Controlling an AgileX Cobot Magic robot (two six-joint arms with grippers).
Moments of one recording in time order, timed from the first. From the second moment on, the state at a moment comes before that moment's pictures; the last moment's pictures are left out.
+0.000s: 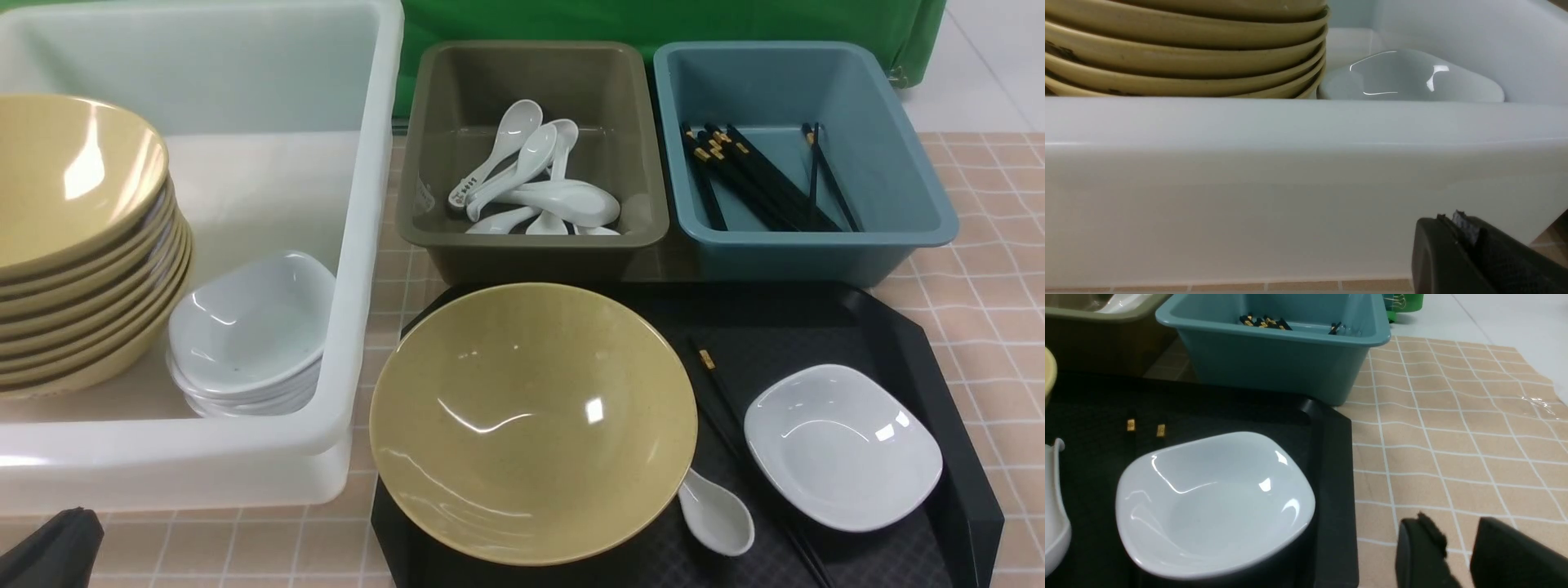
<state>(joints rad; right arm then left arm) -0.02 -0.01 0.03 0.01 0.32 -0.06 0.06 -0.01 0.02 -0.24 0.32 0.24</state>
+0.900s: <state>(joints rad) -0.02 -0.01 0.03 0.01 0.21 -0.06 0.06 -0.01 0.02 -0.25 0.30 0.24</state>
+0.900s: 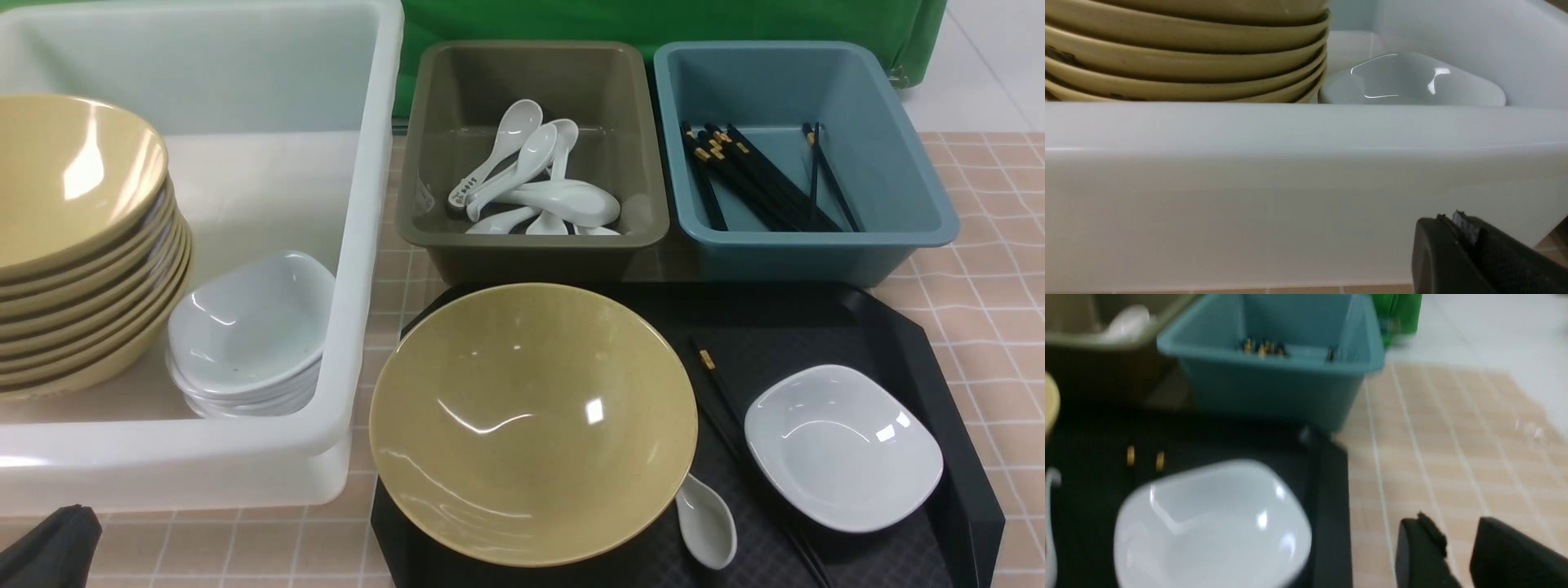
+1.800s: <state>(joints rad) -0.02 0.04 -0.25 0.01 -0.41 0.29 0.06 0.01 -0.19 -0.46 -0.52 -0.20</state>
